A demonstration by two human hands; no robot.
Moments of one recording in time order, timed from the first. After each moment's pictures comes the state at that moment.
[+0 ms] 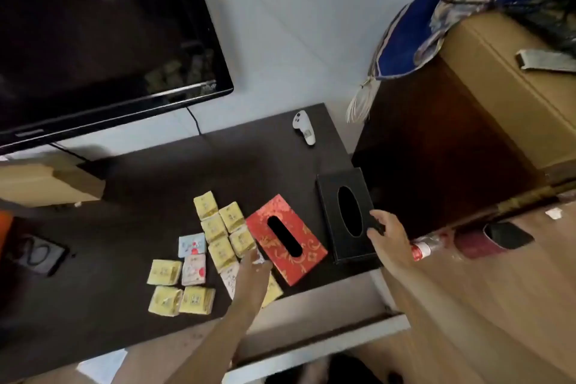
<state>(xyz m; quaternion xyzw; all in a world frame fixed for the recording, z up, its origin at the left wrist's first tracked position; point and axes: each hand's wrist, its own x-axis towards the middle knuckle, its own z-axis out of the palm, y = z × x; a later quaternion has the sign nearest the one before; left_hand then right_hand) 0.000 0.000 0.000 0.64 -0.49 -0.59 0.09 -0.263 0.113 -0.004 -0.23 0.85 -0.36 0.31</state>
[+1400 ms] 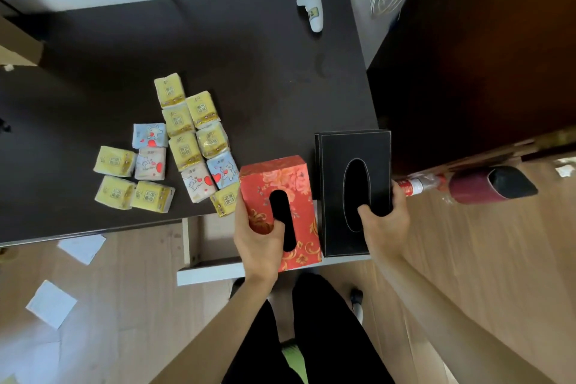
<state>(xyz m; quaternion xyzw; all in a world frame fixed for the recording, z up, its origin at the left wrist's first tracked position) -0.030 0.133 -0.095 0.66 -0.48 -0.49 0.32 -0.231 0.215 -0.114 -0.16 0.81 -0.48 0.30</state>
